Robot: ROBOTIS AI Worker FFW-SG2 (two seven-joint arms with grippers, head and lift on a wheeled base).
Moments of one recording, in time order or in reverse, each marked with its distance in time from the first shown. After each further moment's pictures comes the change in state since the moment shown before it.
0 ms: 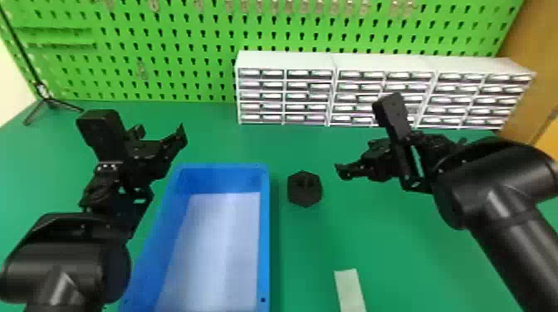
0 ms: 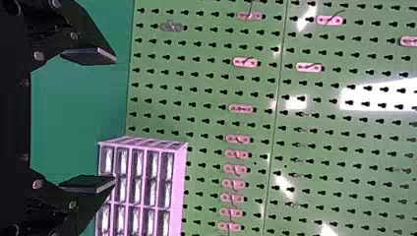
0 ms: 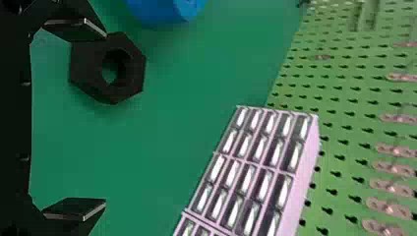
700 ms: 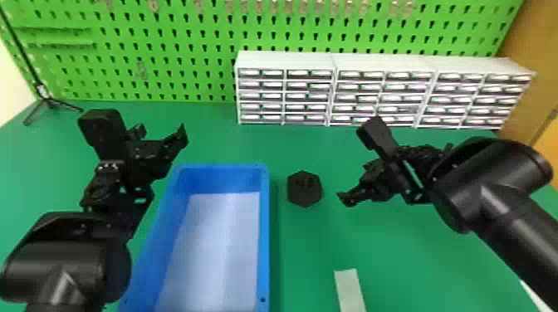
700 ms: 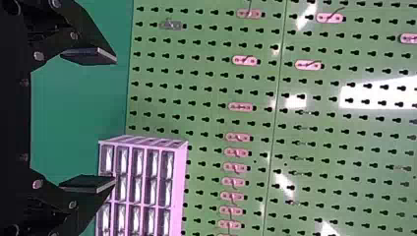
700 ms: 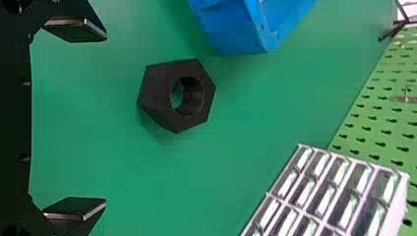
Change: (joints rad) left arm -0.001 0.002 -0.003 0.001 -0.003 0.000 0.000; right arm -0.094 -0.134 0.236 0.068 -0.088 0.031 0.032
